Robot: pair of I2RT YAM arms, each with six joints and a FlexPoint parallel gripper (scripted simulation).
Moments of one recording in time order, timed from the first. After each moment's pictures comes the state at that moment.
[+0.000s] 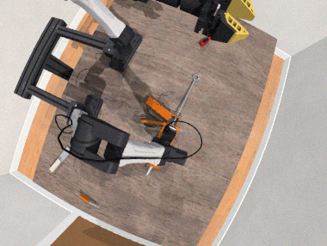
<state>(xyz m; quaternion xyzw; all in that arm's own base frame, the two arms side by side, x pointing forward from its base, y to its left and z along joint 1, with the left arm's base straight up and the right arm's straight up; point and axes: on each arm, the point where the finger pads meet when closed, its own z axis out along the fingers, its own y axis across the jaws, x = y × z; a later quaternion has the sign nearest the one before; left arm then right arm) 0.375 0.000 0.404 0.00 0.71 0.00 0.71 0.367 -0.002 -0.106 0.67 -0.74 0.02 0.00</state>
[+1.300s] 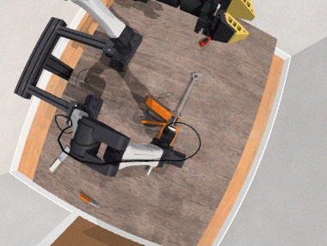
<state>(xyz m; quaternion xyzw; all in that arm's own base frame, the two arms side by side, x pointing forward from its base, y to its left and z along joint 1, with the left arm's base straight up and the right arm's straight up) 0.375 0.000 0.404 0.00 0.71 0.00 0.71 0.369 -0.005 -0.111 0.68 -0.74 0.01 -0.02</state>
